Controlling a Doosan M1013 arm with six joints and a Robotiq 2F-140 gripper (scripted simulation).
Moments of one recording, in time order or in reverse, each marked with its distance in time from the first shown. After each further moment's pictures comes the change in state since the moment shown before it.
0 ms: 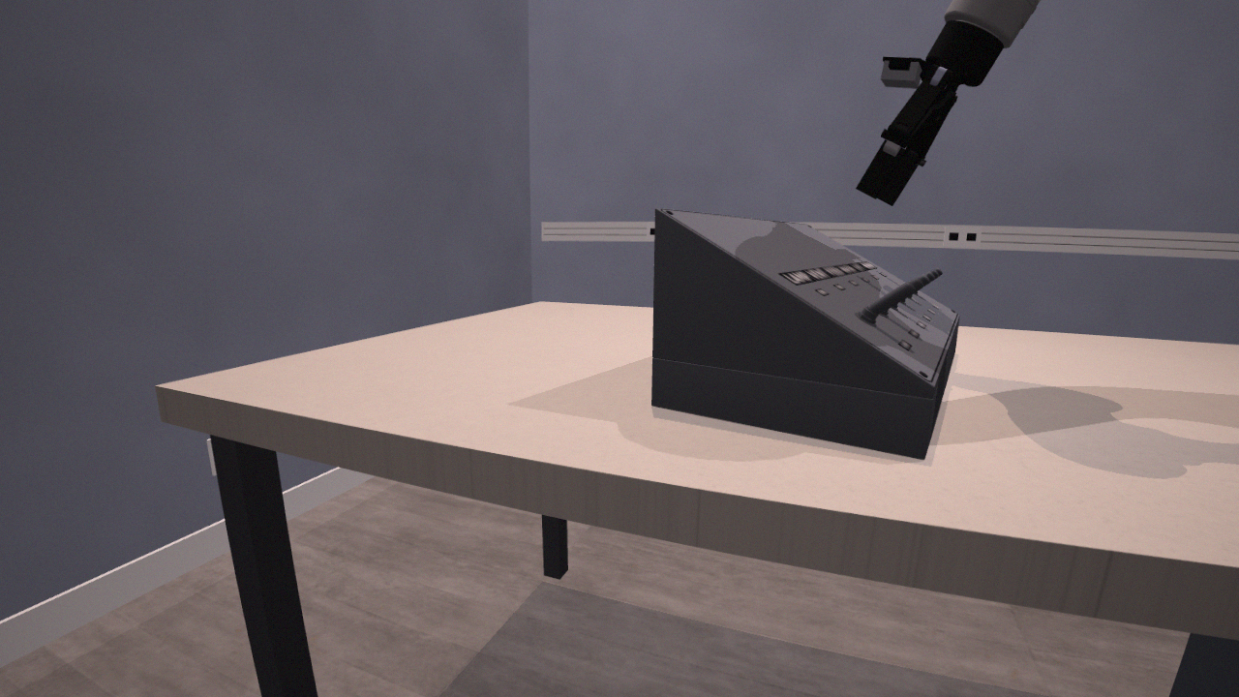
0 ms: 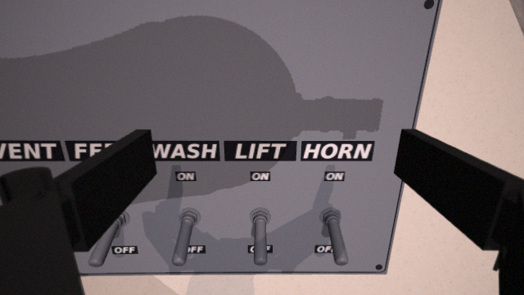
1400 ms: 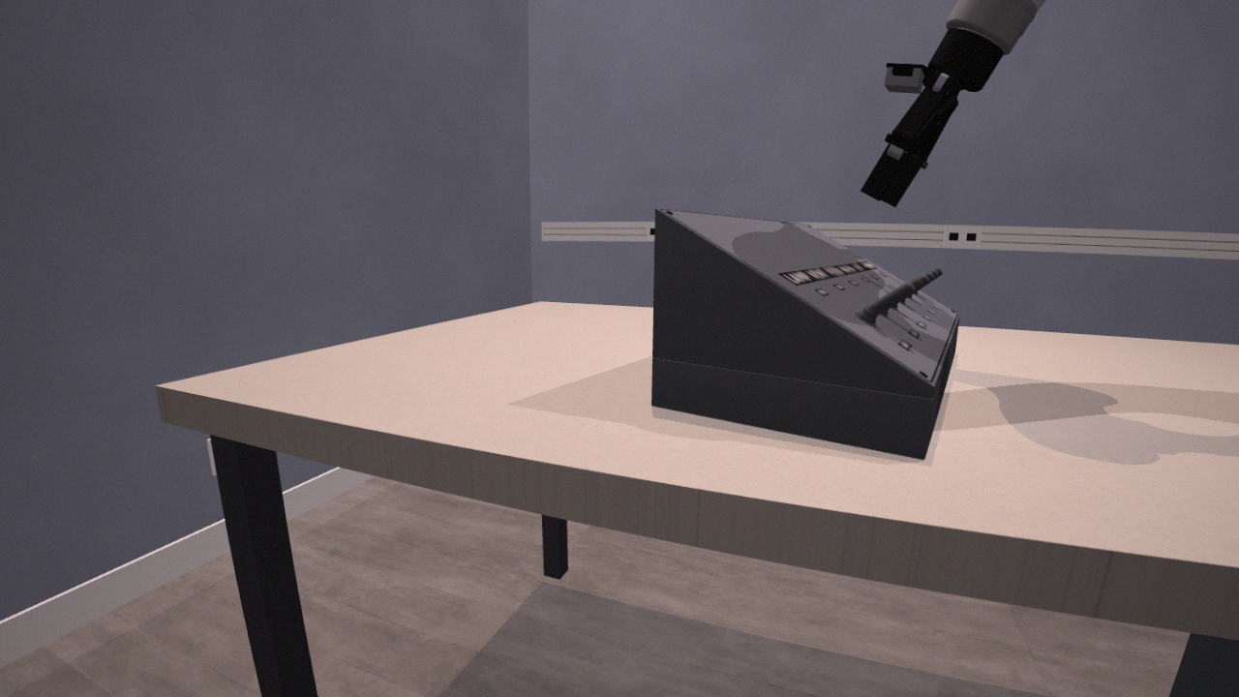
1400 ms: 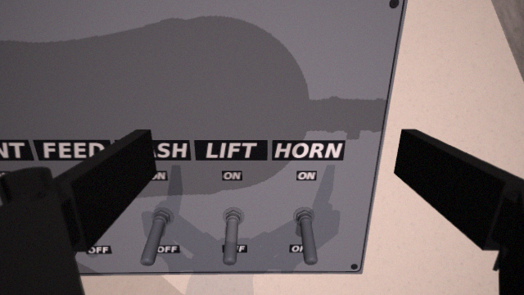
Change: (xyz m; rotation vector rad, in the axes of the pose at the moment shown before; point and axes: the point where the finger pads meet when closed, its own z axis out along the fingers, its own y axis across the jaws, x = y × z) arm -0.001 0.027 0.000 -0.001 0.000 -0.001
